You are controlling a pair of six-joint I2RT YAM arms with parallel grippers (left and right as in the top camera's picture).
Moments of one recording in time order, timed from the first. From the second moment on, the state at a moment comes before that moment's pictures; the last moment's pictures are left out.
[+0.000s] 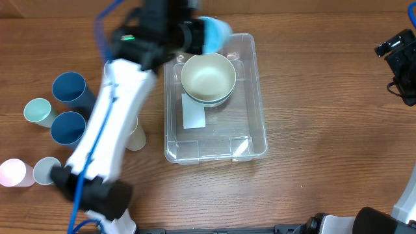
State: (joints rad) left arm -0.40 1.87 2.05 -0.90 0.17 -0.18; right arm -0.38 1.53 1.86 -1.23 -0.09 0.65
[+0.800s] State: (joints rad) left arm -0.47 2.31 2.05 -0.57 0.03 -0.13; right arm -0.38 1.53 1.86 -1.23 -0.09 0.65
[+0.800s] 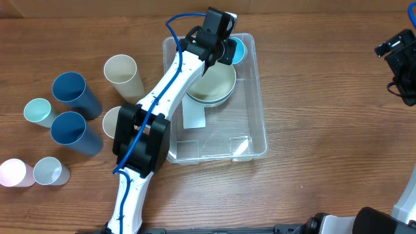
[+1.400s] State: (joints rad) left arm -0.47 2.30 2.11 -0.76 0.01 -0.13; right arm -0.38 1.53 1.86 -1.23 -0.09 0.65
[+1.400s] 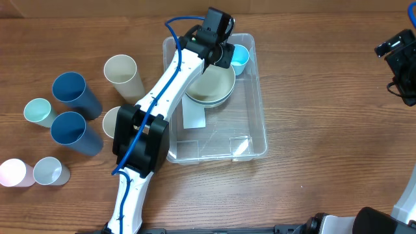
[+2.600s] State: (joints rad) left arm 0.90 1.81 1.59 -1.18 0.03 -0.38; right arm -0.38 1.53 1.86 -1.23 -0.09 0.65
